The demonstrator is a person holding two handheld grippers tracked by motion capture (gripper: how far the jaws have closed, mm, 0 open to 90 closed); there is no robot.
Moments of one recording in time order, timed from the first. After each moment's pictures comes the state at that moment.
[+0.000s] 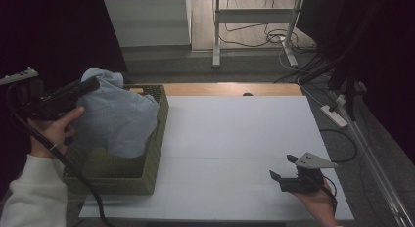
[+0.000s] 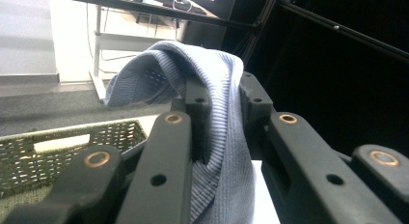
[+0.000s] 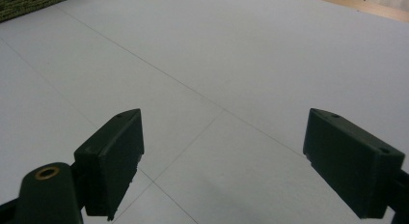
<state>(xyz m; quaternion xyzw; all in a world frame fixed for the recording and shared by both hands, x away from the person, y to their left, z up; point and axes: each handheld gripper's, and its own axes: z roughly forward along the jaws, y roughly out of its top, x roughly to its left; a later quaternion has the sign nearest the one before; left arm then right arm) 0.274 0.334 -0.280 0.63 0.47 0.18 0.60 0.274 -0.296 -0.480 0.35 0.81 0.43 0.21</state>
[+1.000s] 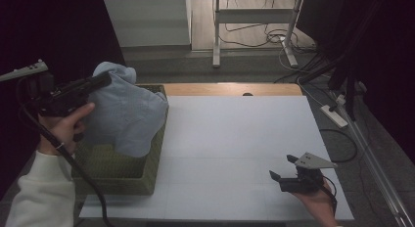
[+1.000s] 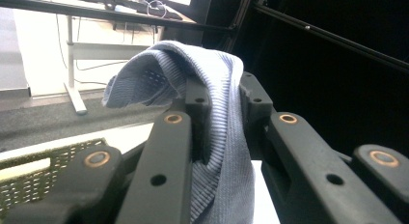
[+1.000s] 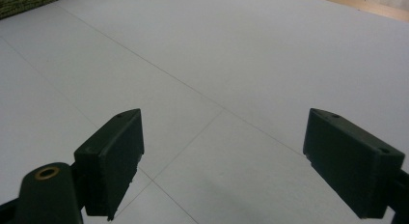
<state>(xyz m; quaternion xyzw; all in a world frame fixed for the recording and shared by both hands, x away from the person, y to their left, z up) 0.274 0.304 -0.261 0.64 0.43 0.17 0.62 0.274 -0.296 -0.480 0.35 0.81 0.42 0.21</state>
